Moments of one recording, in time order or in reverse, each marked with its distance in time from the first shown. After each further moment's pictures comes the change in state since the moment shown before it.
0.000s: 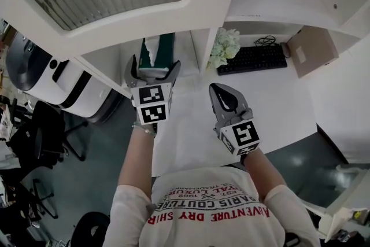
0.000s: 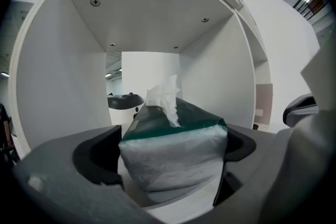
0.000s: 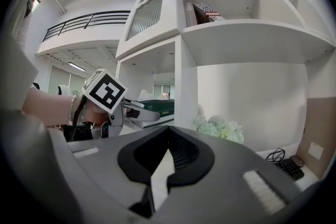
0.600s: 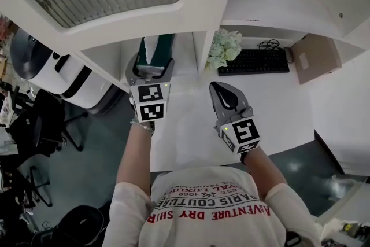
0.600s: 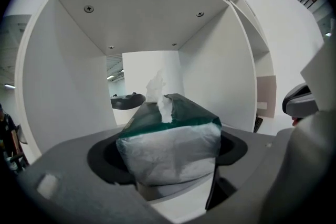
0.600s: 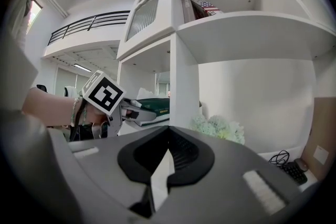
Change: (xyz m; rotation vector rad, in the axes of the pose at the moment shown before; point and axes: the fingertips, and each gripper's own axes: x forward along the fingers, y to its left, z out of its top) left arm -0.002 0.000 -0.003 0.059 0.037 0.050; right arm 0.001 -0.014 0.001 -0.001 0.023 0.068
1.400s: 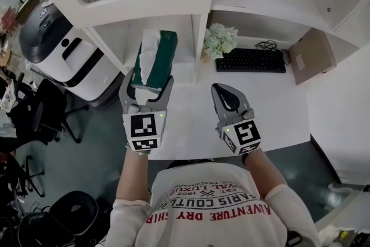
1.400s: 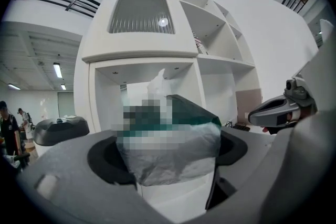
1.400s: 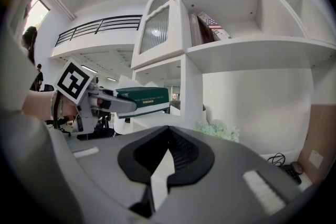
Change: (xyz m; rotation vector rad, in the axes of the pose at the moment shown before) left arm -0.137 -0.033 0.026 -0.001 -0.141 0.020; right arm -0.059 0.022 0.011 -0.028 -0.028 0.051
